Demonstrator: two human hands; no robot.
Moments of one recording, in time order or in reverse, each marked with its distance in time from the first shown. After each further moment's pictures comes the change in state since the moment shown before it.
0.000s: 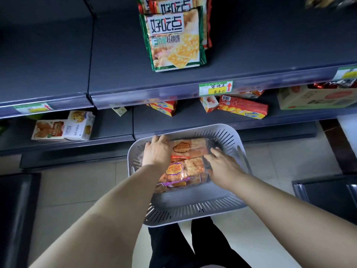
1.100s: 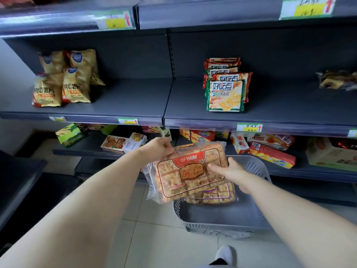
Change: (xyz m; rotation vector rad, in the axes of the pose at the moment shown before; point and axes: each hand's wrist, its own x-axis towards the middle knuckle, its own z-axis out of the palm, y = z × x) left_hand -0.141 -0.104 -0.140 -0.823 0.047 -0.268; right_hand -0.051 -0.097 -0.061 0.914 0.000 0.193
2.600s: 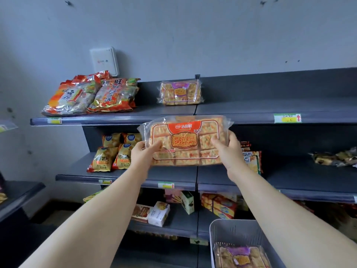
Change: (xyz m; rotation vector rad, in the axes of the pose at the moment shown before) left_hand -0.153 -0.018 -0.202 -0.892 0.625 0.257; right_hand -0.187 -0.224 0.071 0.477 0.436 -0.843
